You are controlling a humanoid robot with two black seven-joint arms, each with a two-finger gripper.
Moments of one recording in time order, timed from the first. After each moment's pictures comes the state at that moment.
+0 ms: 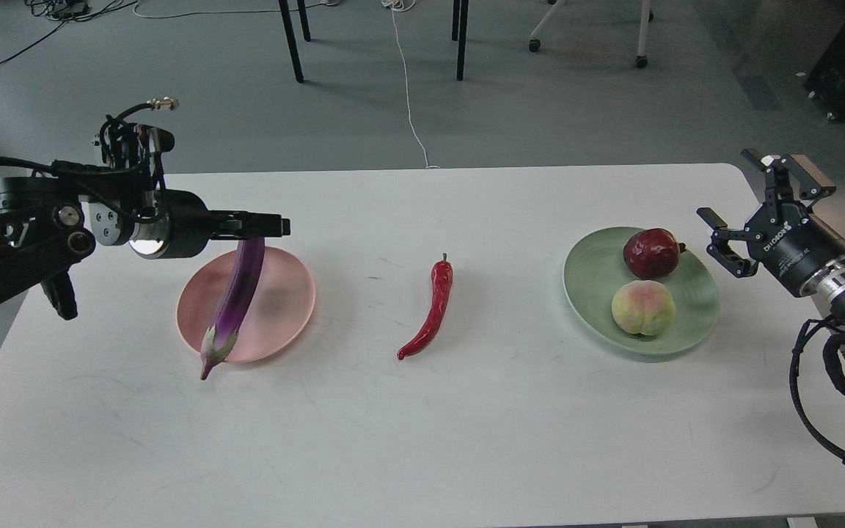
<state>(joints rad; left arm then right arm) -1.10 0.63 -0.24 -1.22 1.24 -0.49 0.02 0.65 -0.71 0.37 0.83 0.00 0.49 0.49</state>
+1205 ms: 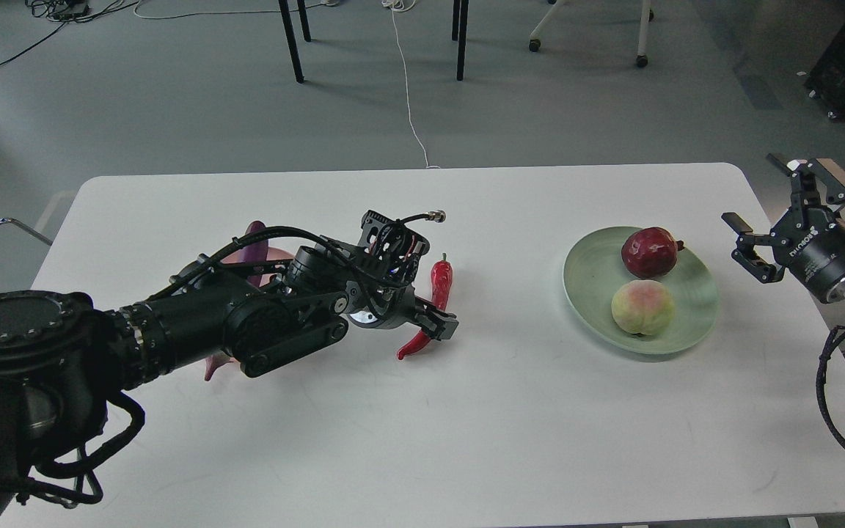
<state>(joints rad) -1.04 0.01 -0.07 -0.81 1.59 -0.45 0.04 0.63 -0.76 0.37 0.84 0.00 0.49 0.49</state>
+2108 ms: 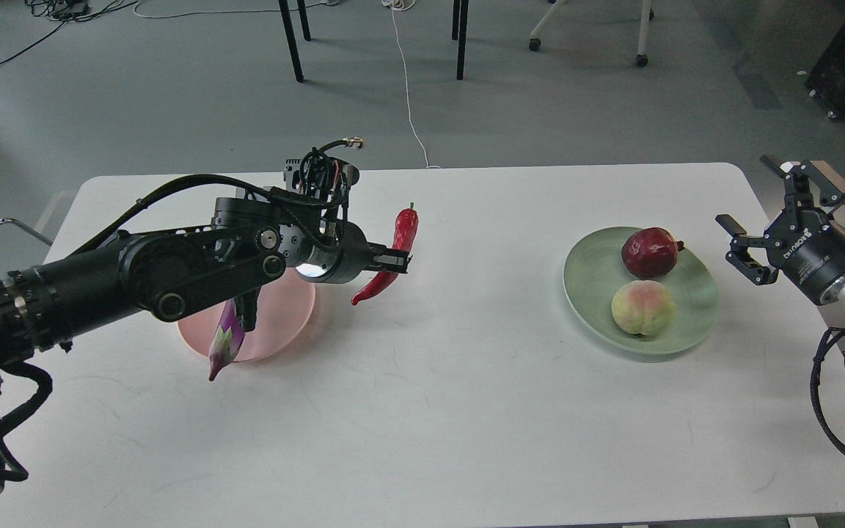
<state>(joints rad) -1.11 0.33 -0.16 -1.13 1.13 -0.43 0.28 0.63 -0.75 0.37 0.84 0.00 0.49 0.49</state>
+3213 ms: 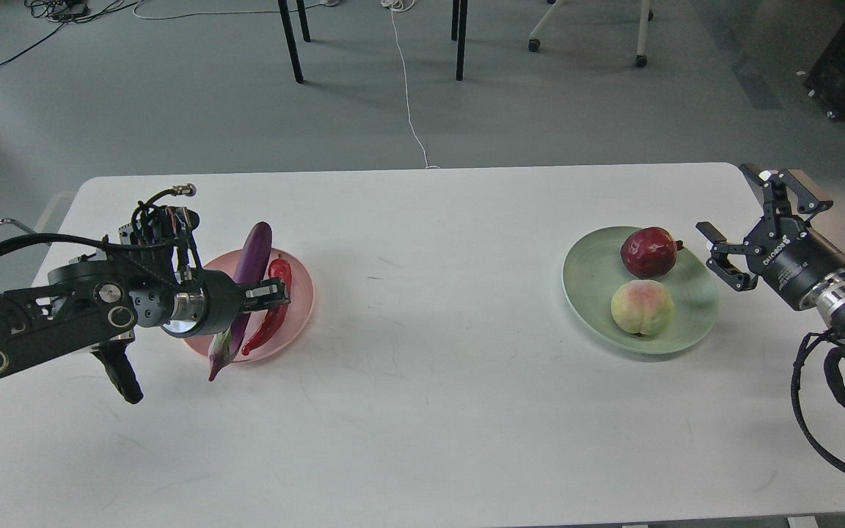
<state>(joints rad) -0.91 0.71 -0.16 -1.42 0.93 -0.23 0.37 0.62 -0.71 0.37 0.84 0.00 0.49 0.49</state>
